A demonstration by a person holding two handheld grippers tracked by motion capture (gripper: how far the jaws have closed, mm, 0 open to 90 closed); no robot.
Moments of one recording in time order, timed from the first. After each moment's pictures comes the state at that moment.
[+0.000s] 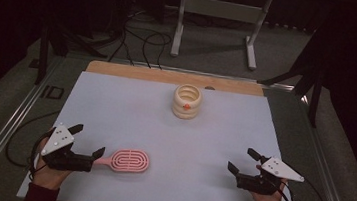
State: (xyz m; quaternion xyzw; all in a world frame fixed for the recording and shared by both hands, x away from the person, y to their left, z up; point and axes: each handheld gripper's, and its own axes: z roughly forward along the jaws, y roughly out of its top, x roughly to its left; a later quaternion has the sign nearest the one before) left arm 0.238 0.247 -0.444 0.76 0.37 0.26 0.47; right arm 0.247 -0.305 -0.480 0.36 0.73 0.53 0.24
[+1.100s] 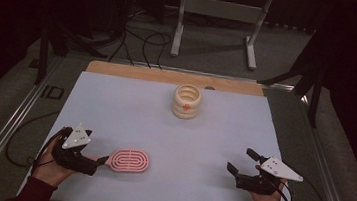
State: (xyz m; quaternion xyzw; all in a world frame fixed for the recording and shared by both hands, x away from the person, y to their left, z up) left arm 0.255 0.231 -0.453 0.86 0.32 0.19 0.34; right arm 0.247 -0.304 -0.482 0.37 0.73 0.53 0.24
